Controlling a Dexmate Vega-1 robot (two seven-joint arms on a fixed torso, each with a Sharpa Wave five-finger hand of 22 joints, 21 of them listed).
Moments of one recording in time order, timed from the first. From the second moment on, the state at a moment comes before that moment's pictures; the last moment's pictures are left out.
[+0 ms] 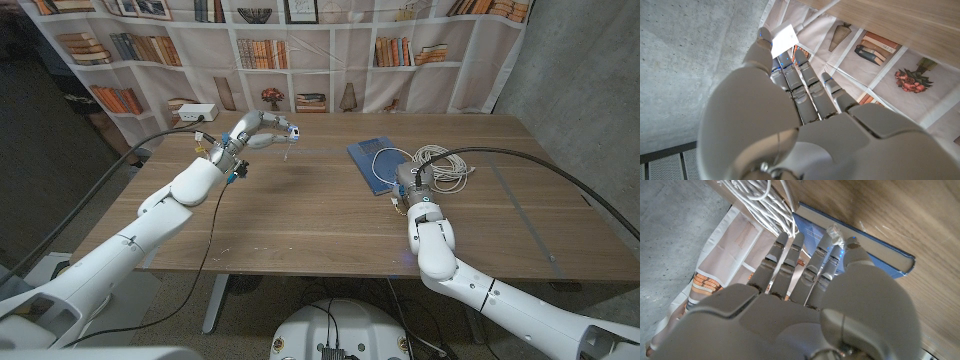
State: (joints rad) left arm 0.87 0.76 0.37 -1.56 -0.11 -0.45 0.05; left_hand 1.17 0.04 0.27 -0.23 0.18 1.16 -0.08 0.29 0.16 1.18 -0.14 0.22 0.33 0.94 -0.13 0.18 0.17 0.34 -0.04 0.19 0.17; right arm -0.89 -0.63 -0.88 -1.82 -1.26 -0.90 0.17; right_hand 0.97 0.07 0.30 -0.16 0.21 0.98 -0.22 0.33 0.20 1.06 -0.22 0.30 0.21 0.81 -0.09 0.21 0.18 0.62 0.04 0.21 0.18
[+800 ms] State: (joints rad) left arm 0.89 0.77 0.36 -1.59 -0.11 -0.44 0.08; left_hand 1.17 0.04 0.27 -0.24 0.17 1.16 -0.08 0.29 0.16 1.18 -0.14 0.22 0.34 0.94 -0.13 0.18 0.17 0.34 -0.04 0.19 0.17; right arm -0.88 -0.66 -0.88 -1.84 -1.22 -0.88 0.18; right_hand 1.04 0.06 0.32 -0.16 0.22 1.02 -0.19 0.36 0.20 1.18 -0.21 0.33 0.22 0.90 -0.12 0.20 0.18 0.64 0.01 0.21 0.18
